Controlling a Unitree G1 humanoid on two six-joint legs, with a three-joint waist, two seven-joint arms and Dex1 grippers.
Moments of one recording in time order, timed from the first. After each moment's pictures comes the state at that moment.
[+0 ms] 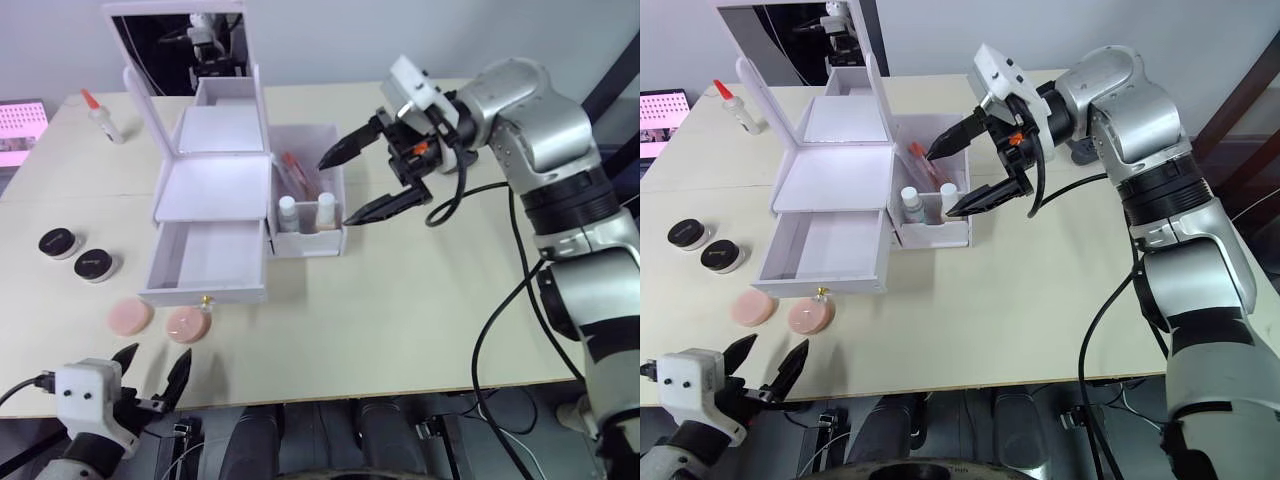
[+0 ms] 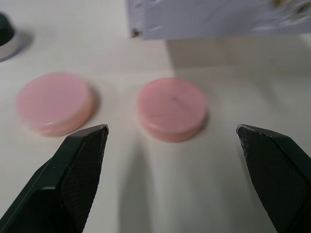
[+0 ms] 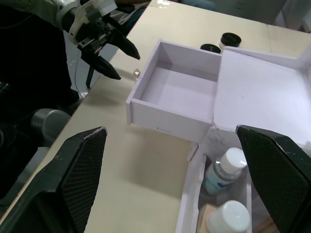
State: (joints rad) left arm 0.79 0.20 0.42 -0.79 -0.40 0.35 -0.41; right arm -1.28 -0.66 0.40 0.39 0.48 0.36 1.61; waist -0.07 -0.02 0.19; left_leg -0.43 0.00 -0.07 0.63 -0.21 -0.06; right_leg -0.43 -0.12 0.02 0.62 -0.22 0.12
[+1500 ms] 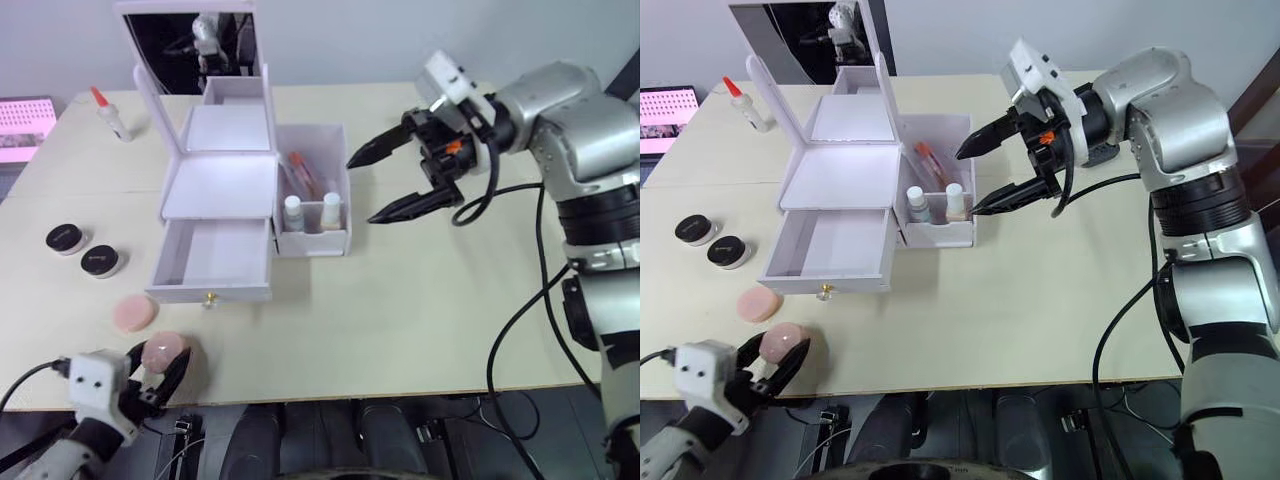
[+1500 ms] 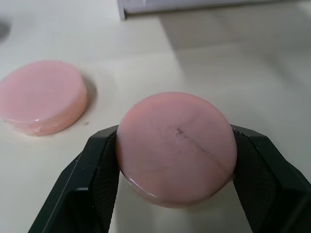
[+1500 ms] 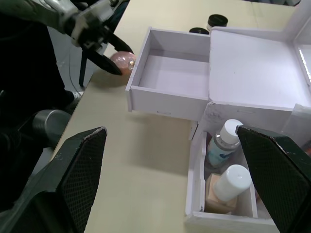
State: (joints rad) left arm 0.83 0.31 0.43 -0.72 -0.48 0.25 -0.55; right arm -1.22 -0.74 0.32 0.27 0.45 0.52 1.61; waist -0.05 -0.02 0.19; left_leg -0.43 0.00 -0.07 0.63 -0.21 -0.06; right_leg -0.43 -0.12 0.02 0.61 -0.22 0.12
